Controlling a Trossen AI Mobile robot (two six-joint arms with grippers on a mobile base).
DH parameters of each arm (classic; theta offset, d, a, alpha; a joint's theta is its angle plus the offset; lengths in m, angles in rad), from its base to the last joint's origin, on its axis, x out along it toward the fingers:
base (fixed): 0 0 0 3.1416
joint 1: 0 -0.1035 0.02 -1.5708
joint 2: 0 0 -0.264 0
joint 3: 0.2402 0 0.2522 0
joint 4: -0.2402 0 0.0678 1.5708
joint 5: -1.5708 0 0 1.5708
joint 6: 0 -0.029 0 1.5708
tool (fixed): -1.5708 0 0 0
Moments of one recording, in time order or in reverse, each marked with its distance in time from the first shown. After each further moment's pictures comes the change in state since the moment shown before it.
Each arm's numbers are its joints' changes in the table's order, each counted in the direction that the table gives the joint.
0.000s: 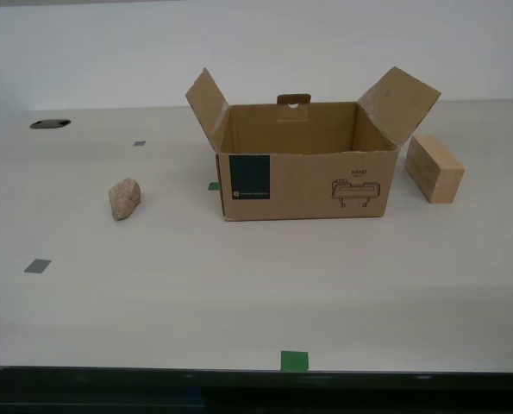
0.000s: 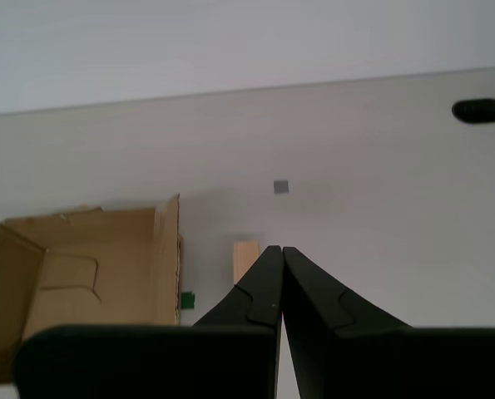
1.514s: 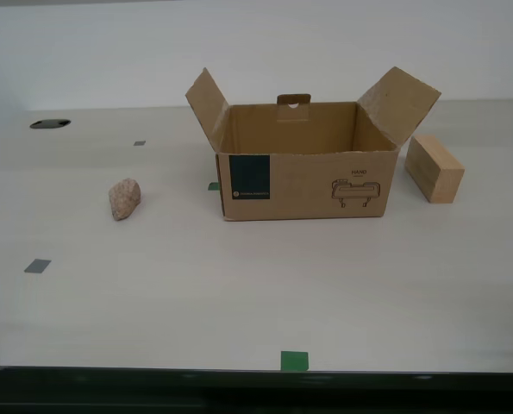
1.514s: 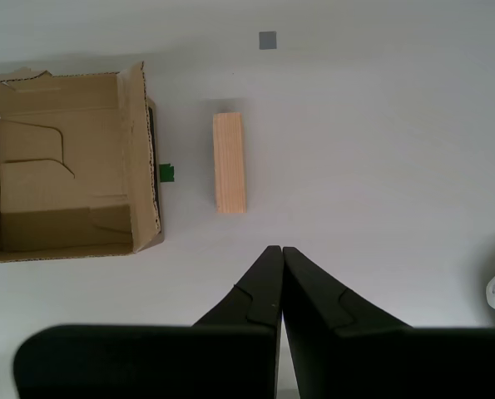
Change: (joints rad) arm 0 -0.003 -0.397 0.457 -0.534 0.000 0.024; arm 1 0.090 -0.196 0.196 -0.376 -0.008 -0.029
